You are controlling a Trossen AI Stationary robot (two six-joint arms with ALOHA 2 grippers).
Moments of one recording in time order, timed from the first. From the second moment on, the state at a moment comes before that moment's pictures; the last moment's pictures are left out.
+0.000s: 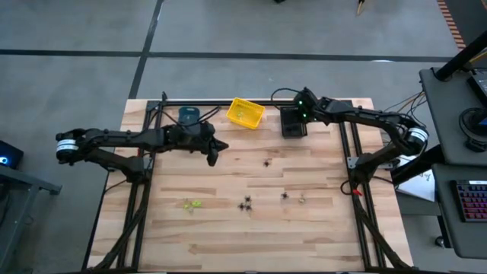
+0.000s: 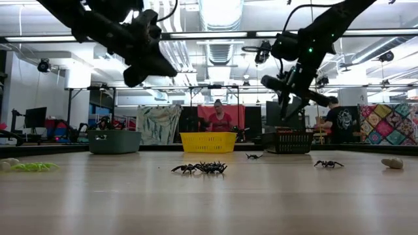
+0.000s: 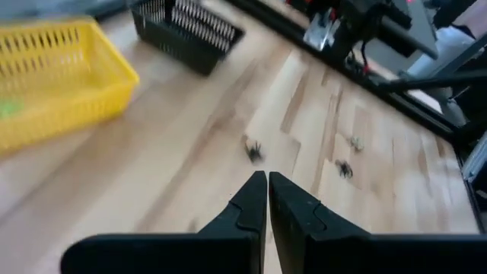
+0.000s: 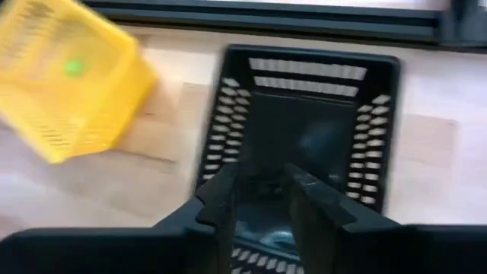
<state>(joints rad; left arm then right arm) 0.22 1.19 0.69 0.00 0.06 -0.43 -0.66 1.44 0.92 -0.44 0.10 0.70</state>
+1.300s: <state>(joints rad) -0.31 1.15 0.69 -0.72 0.29 -0.93 -0.39 1.42 1.14 -0.81 -0.28 0.77</state>
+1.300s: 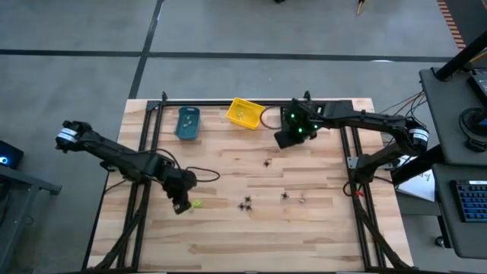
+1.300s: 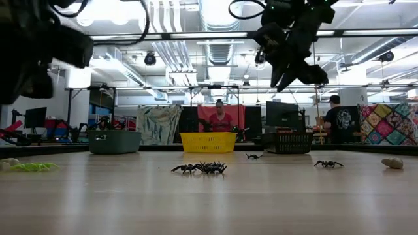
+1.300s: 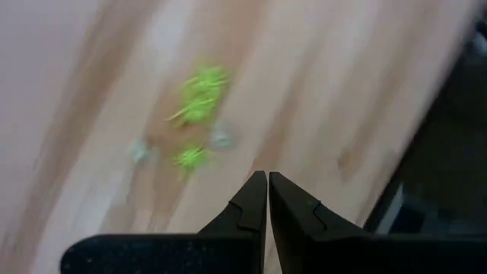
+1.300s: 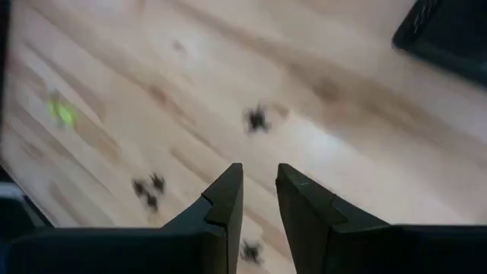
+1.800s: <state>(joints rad) -0.31 1.29 0.69 -0.80 0.09 -1.30 -0.33 1.42 1.14 -0.75 -0.17 0.76</state>
